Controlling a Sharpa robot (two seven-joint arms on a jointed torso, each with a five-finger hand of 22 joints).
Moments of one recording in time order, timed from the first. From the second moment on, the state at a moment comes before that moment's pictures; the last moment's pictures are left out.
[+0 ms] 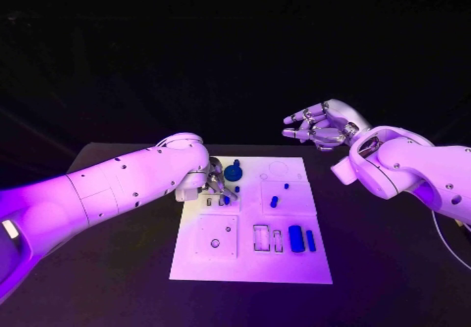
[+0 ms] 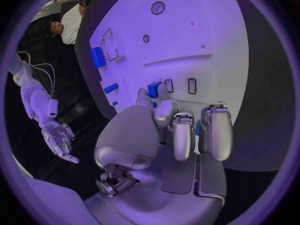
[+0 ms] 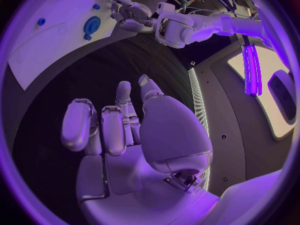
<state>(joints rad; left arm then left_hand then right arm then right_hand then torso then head) 1.32 -0.43 -0.02 1.18 -1.05 0.34 -0.68 1.30 0.13 -0.20 0.23 0.05 0.95 0.03 0.62 0.65 1.34 -0.04 1.18 1.14 1.47 -0.09 1.57 1.31 0.05 1.47 0.02 1.46 1.31 1.34 -0.97 -0.02 1.63 -0.79 -0.45 0.07 1.33 -0.04 0.00 0.13 0.26 0.98 0.14 0.08 0.07 1.13 0.05 0.70 0.82 1.46 -0.02 1.36 1.27 0.08 1.37 0.08 1.32 1.11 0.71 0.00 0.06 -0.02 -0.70</state>
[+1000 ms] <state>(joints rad) 1.32 -0.51 -0.02 1.25 -0.98 0.22 -0.67 1.26 -0.15 0.53 0.26 0.13 0.93 0.04 0.58 0.74 1.34 -0.03 1.14 1.12 1.47 -0.09 1.57 1.31 0.05 1.47 0.02 1.48 1.31 1.34 -0.96 -0.02 1.62 -0.79 -0.45 0.06 1.33 -0.04 -0.01 0.13 0.26 0.98 0.14 0.08 0.07 1.13 0.05 0.70 0.82 1.46 -0.02 1.36 1.26 0.08 1.37 0.08 1.32 1.11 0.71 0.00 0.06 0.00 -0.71</state>
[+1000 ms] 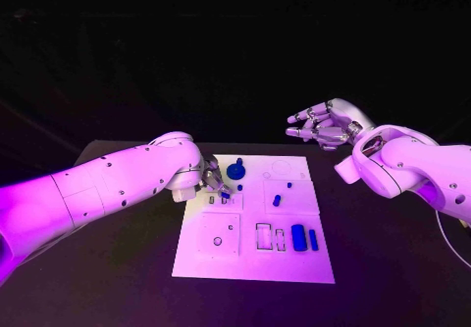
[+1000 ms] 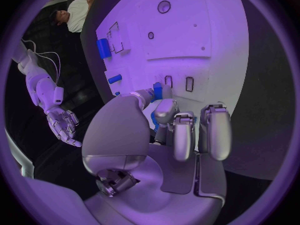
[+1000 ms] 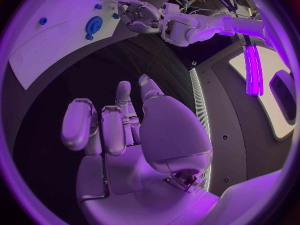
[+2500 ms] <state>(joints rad) 1.30 -0.51 -0.03 1.25 -1.08 0.28 -0.66 1.24 -0.17 0.56 0.23 0.12 0.92 0.04 0.59 0.75 1.34 -0.03 1.14 1.11 1.47 -0.09 1.57 1.31 0.05 1.47 0.02 1.48 1.31 1.34 -0.96 -0.02 1.62 -0.78 -0.43 0.06 1.32 -0.03 -0.03 0.14 0.27 0.98 0.14 0.08 0.07 1.13 0.05 0.70 0.81 1.46 -0.02 1.36 1.26 0.08 1.37 0.08 1.32 1.11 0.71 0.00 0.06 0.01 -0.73</state>
